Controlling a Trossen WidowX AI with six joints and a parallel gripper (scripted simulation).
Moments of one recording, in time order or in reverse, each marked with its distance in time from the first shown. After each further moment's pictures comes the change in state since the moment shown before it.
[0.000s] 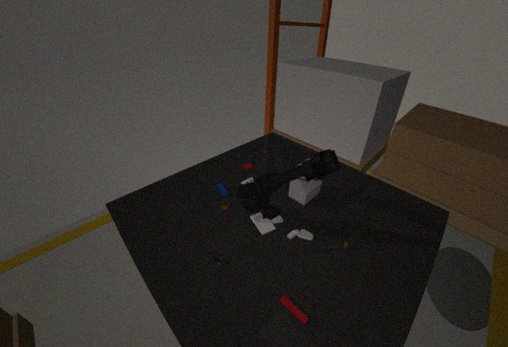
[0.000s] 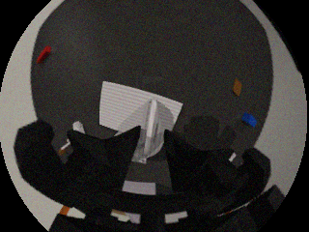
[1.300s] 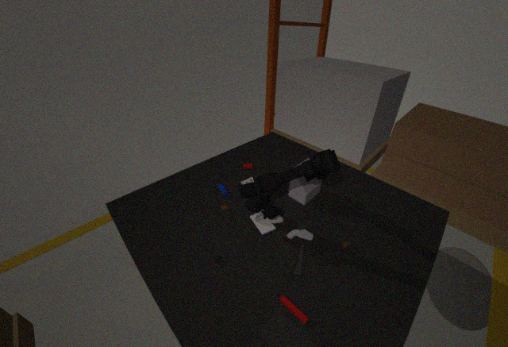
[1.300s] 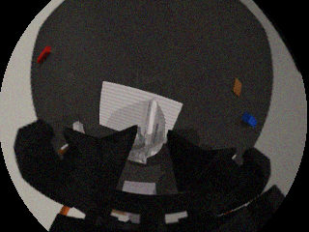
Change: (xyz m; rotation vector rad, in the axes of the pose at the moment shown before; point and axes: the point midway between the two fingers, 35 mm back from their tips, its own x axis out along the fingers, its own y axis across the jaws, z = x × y) arm 0.000 0.000 0.000 0.000 0.000 0.000
